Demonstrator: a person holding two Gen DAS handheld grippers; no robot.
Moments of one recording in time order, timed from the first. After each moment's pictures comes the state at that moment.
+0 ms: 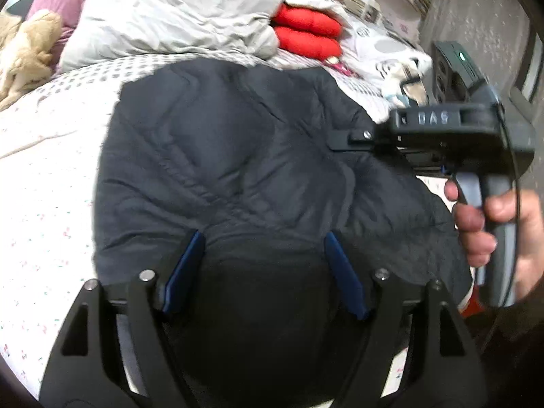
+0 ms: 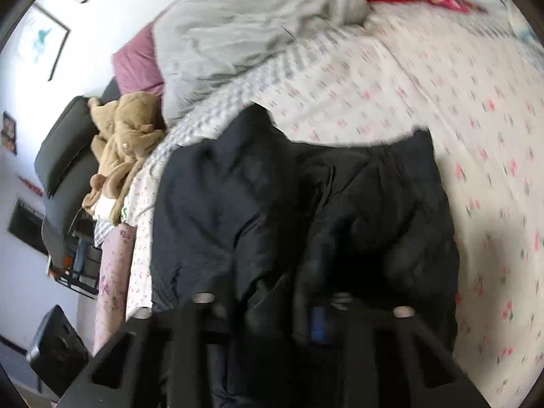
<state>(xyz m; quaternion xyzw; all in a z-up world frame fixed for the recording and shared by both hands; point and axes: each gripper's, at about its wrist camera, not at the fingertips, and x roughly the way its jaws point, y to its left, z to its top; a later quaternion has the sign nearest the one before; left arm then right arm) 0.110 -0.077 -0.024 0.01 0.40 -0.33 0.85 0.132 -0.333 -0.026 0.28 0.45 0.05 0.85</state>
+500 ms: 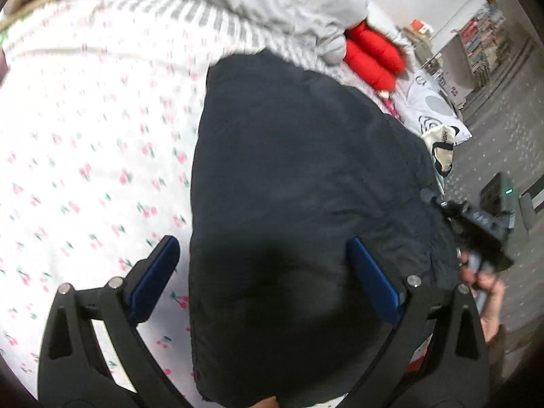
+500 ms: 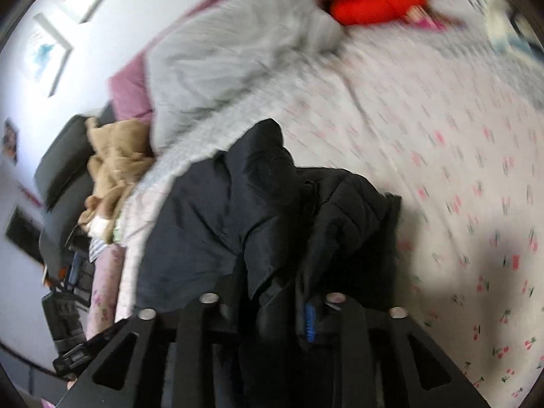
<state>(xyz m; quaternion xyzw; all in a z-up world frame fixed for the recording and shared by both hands) 0.156 -0.030 -0.058 -0.14 0.50 -0.27 0.81 0.115 -0.420 -0.042 0.30 0.43 0.02 0.85</state>
